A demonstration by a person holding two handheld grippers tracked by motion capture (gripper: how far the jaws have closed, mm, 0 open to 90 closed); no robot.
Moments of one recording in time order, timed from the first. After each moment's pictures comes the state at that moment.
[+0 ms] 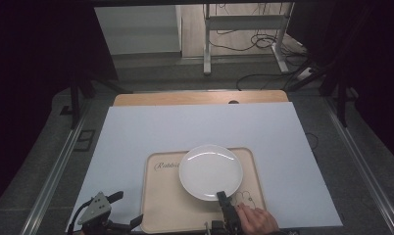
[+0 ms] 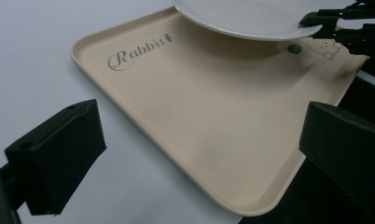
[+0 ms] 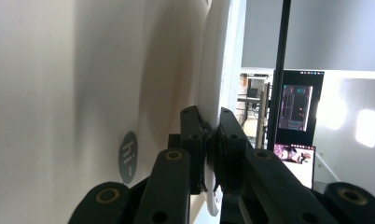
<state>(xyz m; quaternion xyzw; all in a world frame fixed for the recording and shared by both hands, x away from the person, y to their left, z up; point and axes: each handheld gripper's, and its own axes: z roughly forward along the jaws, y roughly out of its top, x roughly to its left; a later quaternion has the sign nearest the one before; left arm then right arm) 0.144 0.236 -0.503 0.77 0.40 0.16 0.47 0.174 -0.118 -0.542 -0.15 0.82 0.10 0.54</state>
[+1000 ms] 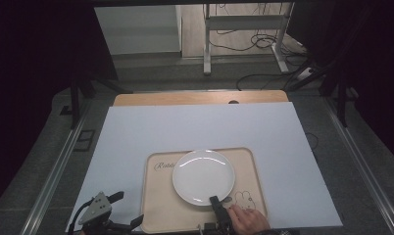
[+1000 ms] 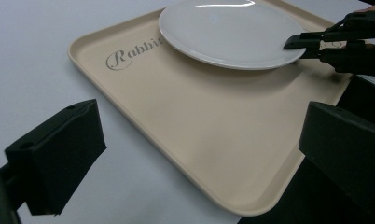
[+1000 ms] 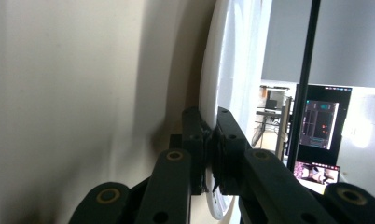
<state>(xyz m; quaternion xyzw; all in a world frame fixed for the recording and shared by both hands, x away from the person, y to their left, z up) 0.144 0.235 -0.503 0.77 0.40 0.15 0.47 0.170 -0.102 -0.556 -0.16 0.83 0.08 0.52</state>
